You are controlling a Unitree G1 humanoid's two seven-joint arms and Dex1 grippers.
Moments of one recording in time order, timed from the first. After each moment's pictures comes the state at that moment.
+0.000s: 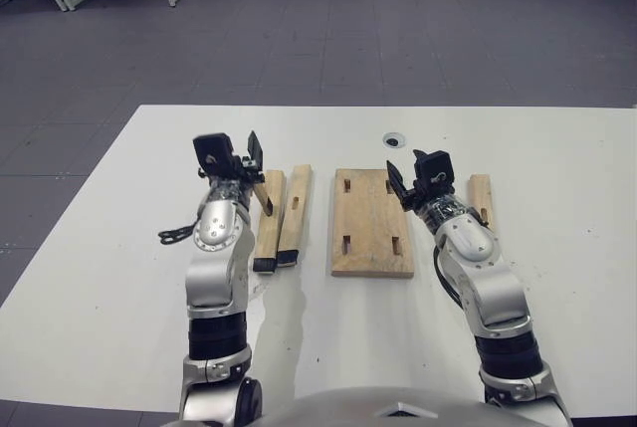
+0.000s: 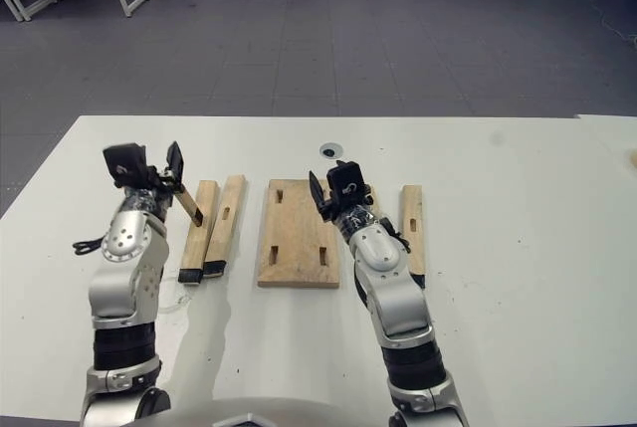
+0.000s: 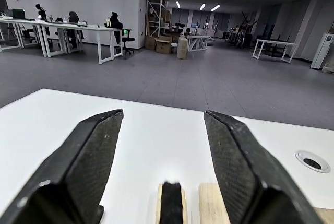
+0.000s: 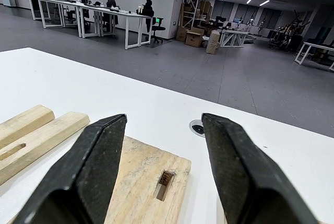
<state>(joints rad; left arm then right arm) -0.24 0.08 0.16 -0.30 -0.11 0.47 0.09 -0.16 -0.08 0.20 -0.34 -0.04 0.48 0.14</state>
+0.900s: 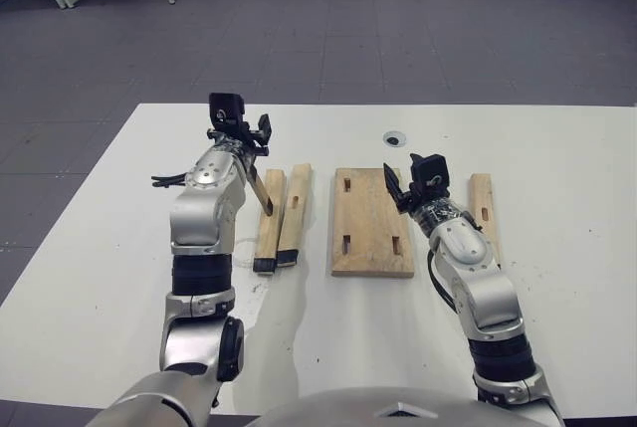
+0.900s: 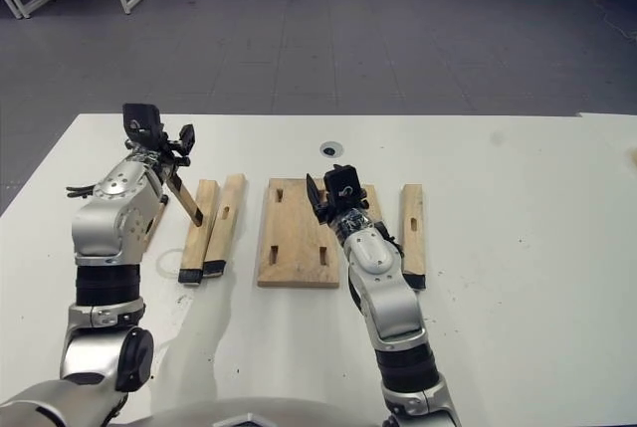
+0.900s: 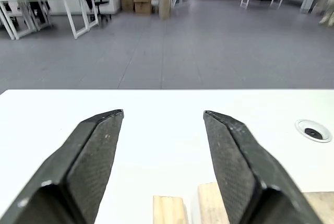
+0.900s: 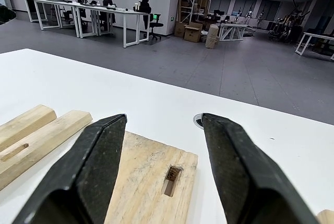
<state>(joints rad) -0.47 0.20 0.14 -0.02 -0.15 0.65 -0.03 -0.15 -0.05 0.21 -0.33 -0.04 0.47 0.11</state>
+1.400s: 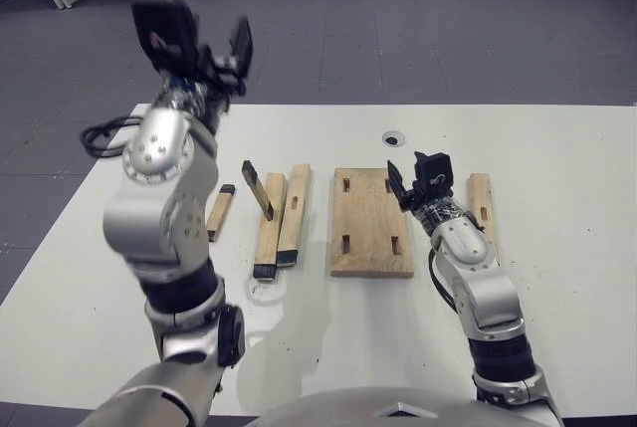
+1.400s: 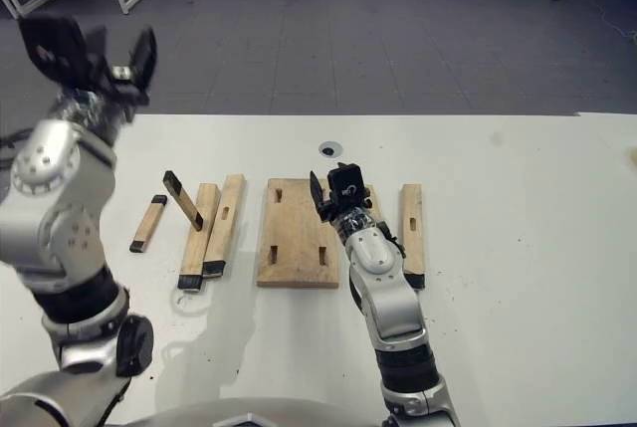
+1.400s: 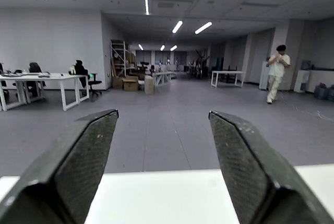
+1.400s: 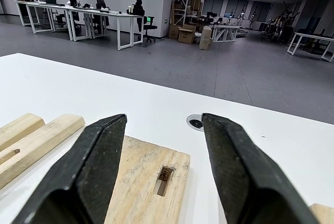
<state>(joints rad) -0.39 0.20 0.23 -0.69 -0.30 0.98 0.00 -0.14 -0.05 0.20 -0.34 -0.04 0.47 0.09</state>
